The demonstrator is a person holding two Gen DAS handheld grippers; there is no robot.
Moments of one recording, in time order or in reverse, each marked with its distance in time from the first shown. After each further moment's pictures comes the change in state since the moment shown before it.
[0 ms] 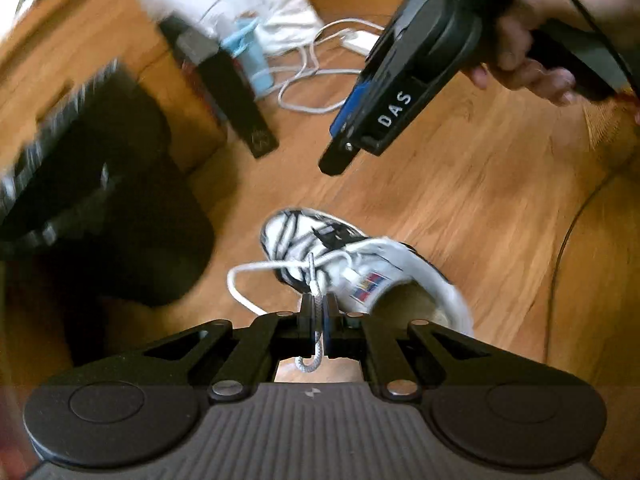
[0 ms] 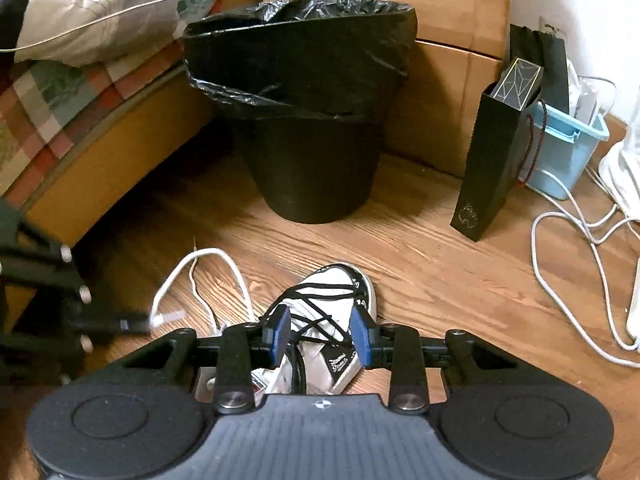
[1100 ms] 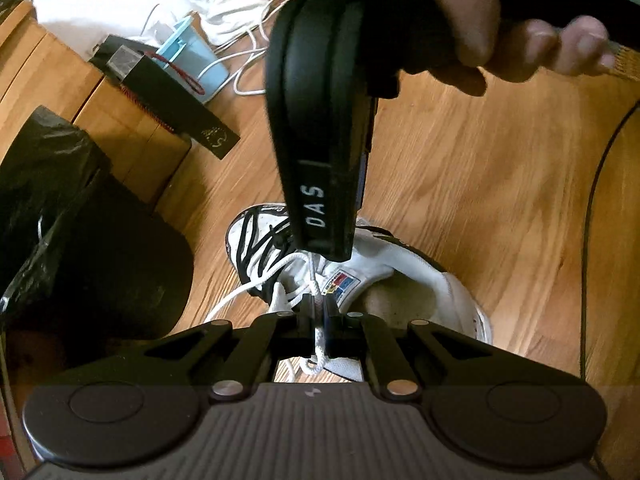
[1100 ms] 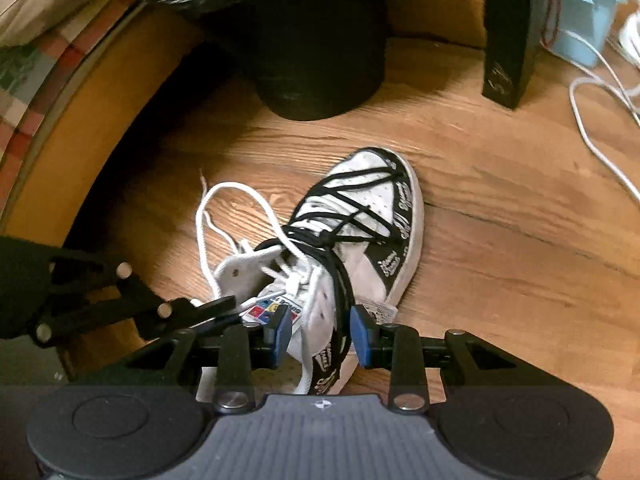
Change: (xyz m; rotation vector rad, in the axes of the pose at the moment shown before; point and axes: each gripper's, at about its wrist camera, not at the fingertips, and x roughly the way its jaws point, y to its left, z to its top) left arm 0.051 -0.065 0.000 0.252 0.067 0.078; right arm 0.048 -0.009 -0.030 0.243 0.259 0.118
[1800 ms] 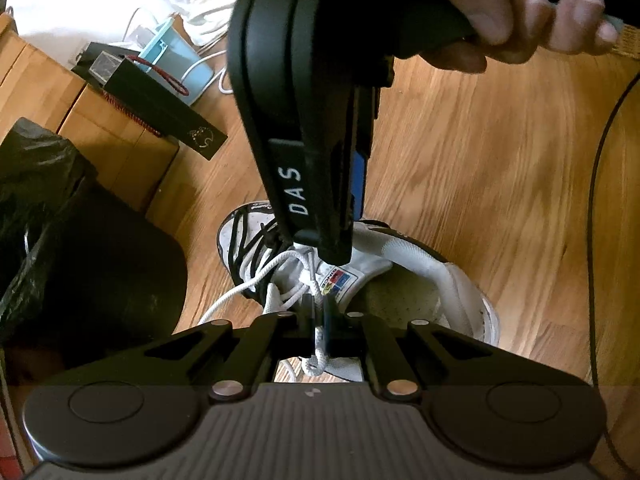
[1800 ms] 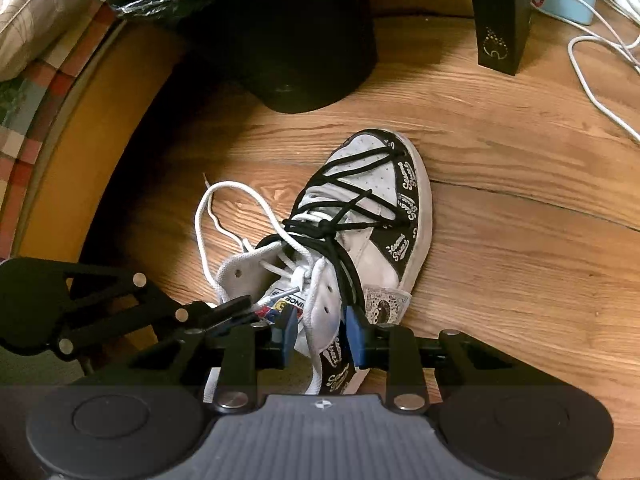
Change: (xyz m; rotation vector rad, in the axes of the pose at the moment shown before) left arm 0.016 0.002 0.002 0.058 0.012 -0.008; right arm 0.009 -0.009 -0.005 0.082 0.010 0.081
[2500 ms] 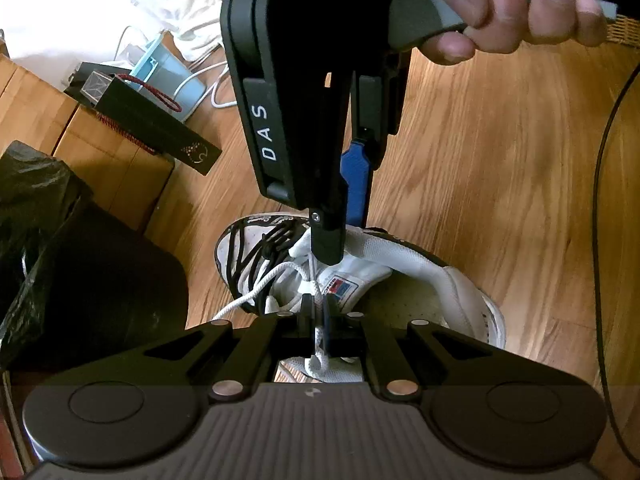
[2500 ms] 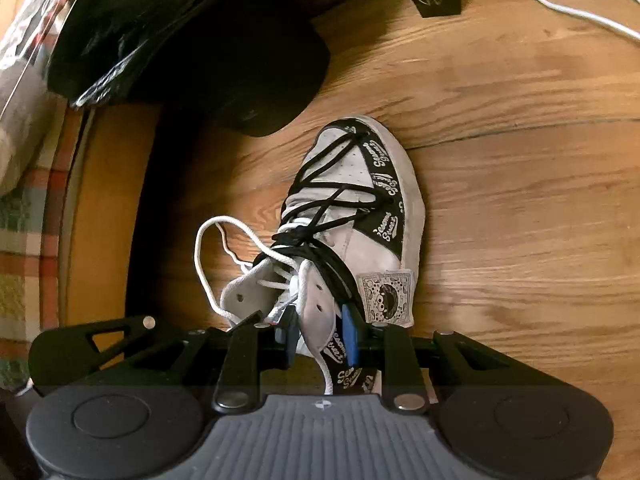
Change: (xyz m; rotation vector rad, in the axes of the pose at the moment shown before) left arm 0.003 -0.007 0.002 0.047 -0.029 0.011; right arm 0.004 -0.044 -0.012 0.300 -0.030 0.168
